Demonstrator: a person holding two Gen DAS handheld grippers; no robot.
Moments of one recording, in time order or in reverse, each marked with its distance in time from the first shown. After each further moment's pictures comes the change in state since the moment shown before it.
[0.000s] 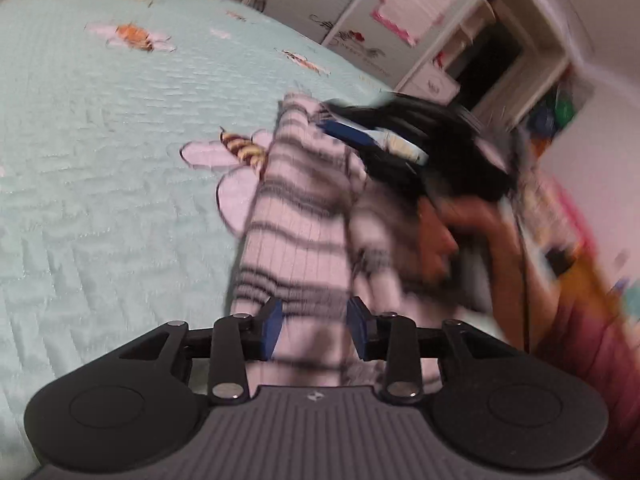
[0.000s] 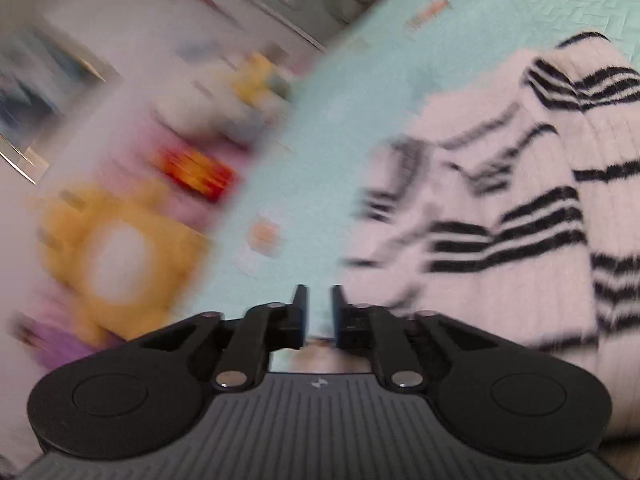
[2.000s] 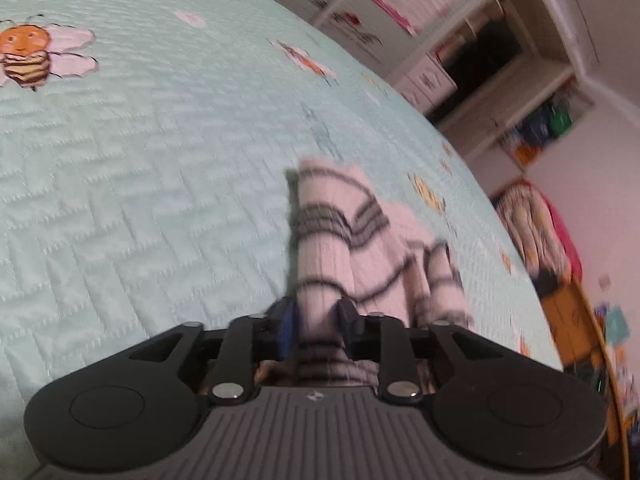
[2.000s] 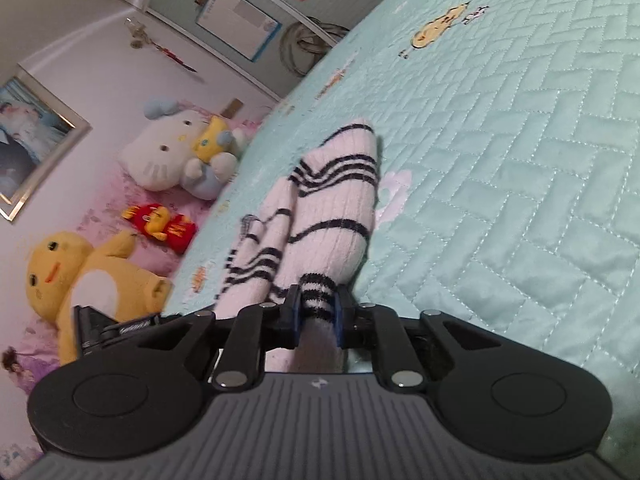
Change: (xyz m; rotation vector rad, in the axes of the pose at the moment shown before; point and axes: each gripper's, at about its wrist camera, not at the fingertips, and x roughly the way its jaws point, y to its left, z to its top) left arm 0.171 0.039 0.146 -0.022 0.065 -0.064; right arm -0.122 -0.094 0.010 0.001 -0.119 -0.160
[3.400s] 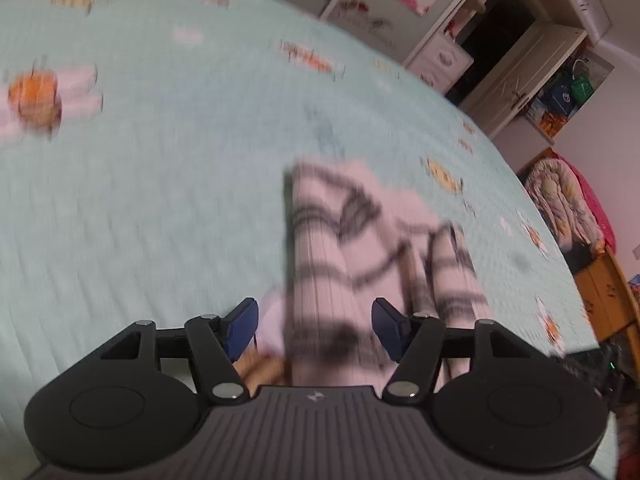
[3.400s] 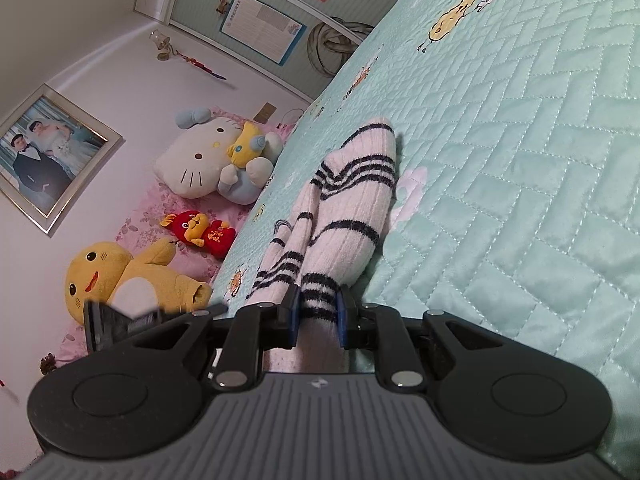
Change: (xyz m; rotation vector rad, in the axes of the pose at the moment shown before) left arm -0.012 -0.039 -0.005 0.104 0.079 0.117; right arm 0.003 -0.009 0.000 0.036 0.003 0.119
